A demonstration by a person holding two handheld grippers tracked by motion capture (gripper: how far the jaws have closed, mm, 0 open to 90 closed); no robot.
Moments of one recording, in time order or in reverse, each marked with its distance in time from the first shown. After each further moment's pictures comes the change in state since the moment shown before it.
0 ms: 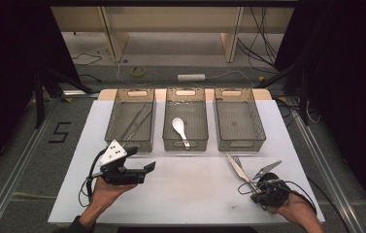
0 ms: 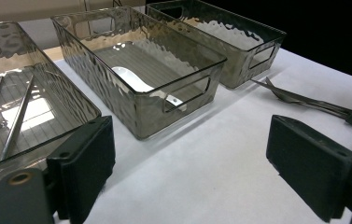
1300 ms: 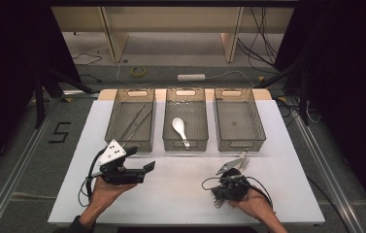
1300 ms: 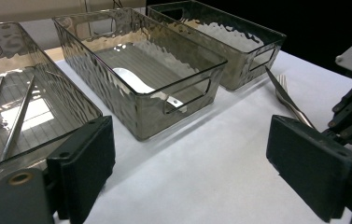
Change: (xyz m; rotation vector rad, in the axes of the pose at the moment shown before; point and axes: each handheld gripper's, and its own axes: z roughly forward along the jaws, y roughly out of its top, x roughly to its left) left arm 0.001 0.000 0.000 -0.002 0.000 -0.005; right arm 0.056 0.065 0.041 -0.173 0.128 -0.068
